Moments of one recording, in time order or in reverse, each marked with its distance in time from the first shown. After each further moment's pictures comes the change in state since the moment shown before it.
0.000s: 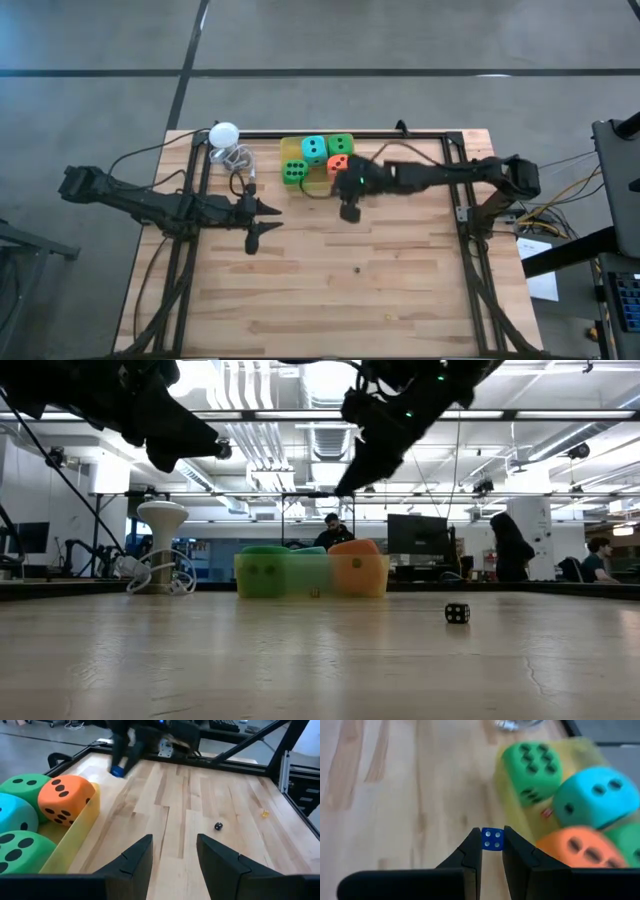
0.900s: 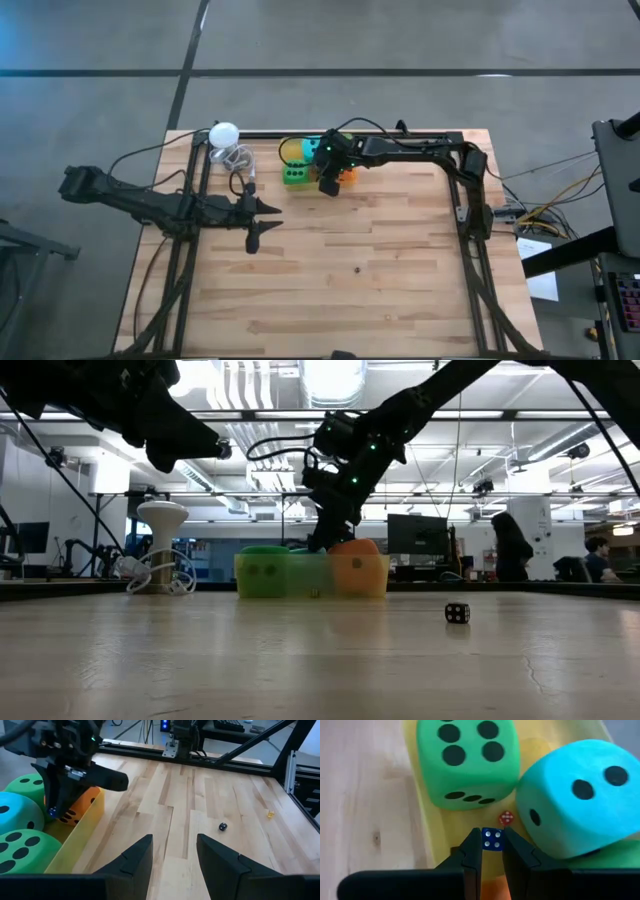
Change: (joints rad) left arm 0.000 0.000 -0.001 -0.002 -0.022 0.000; right arm -0.234 0.403 0.361 -0.115 -0.126 -0.115
